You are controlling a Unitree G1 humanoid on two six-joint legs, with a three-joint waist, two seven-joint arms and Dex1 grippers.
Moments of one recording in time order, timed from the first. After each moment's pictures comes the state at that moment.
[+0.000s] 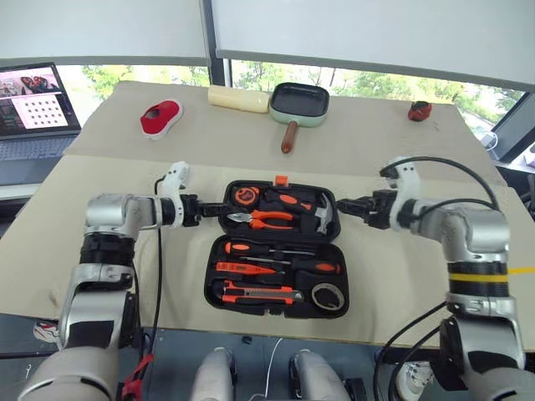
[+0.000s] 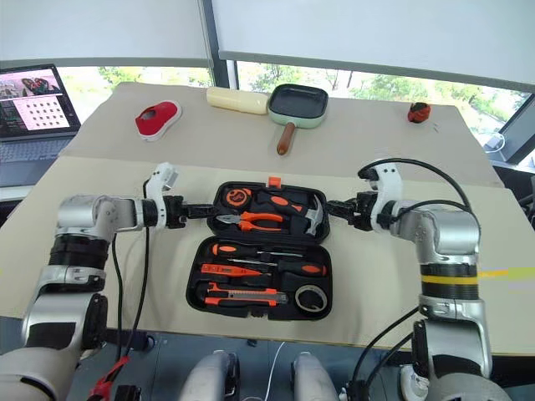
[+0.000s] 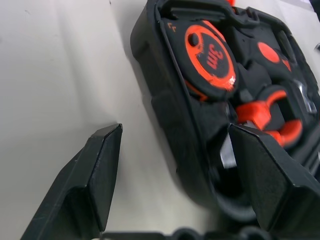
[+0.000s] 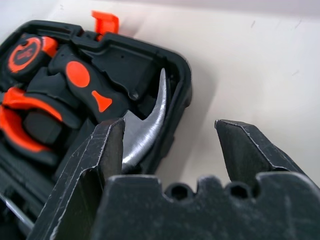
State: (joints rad) left arm -0.88 0.50 0.06 0.56 -0.39 1.08 -0.79; right arm -0.71 -0.51 -0.13 0.16 0.41 1.15 0.56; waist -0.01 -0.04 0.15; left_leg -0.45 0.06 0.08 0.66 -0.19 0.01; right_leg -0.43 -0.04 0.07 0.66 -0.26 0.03
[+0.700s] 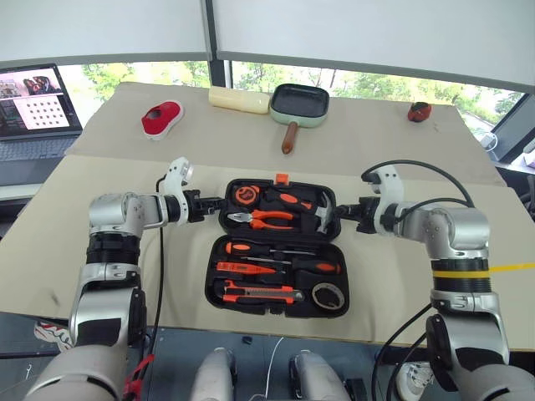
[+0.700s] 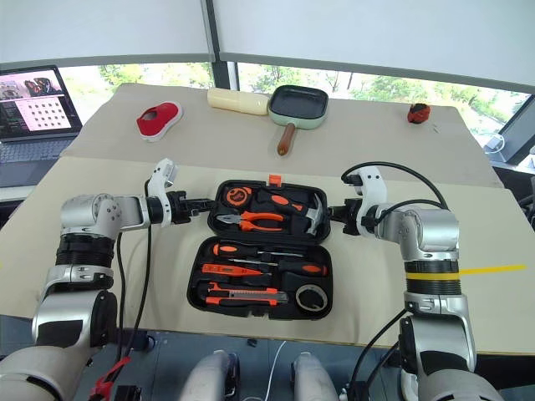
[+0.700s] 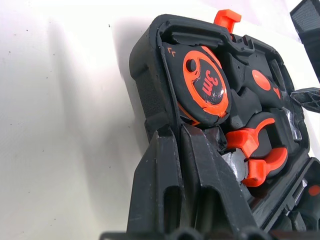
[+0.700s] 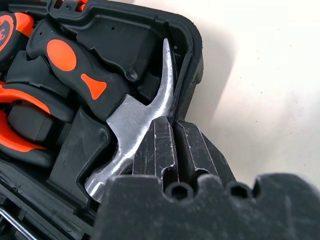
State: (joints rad) left arm -0.85 0.46 0.15 0.49 -0.43 1.09 -0.74; right arm -0.71 -0.48 -0.13 0.12 0.42 1.20 0.50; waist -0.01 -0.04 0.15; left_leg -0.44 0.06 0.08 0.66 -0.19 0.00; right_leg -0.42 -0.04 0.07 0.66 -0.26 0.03
